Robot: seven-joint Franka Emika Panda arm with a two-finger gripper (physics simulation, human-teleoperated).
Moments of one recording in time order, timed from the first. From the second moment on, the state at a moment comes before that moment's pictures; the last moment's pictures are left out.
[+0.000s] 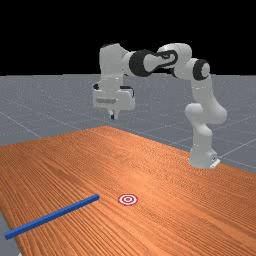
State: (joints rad) arm 0.05 0.39 -0.13 -1.34 0.07 1.69 0.47
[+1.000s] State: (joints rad) arm -0.07 0.65 -0.10 -1.27 0.10 1.86 0.07
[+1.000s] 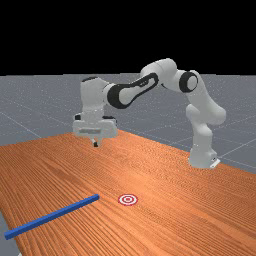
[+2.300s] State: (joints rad) arm -0.09 1.17 -0.10 -0.69 0.09 1.77 0.13
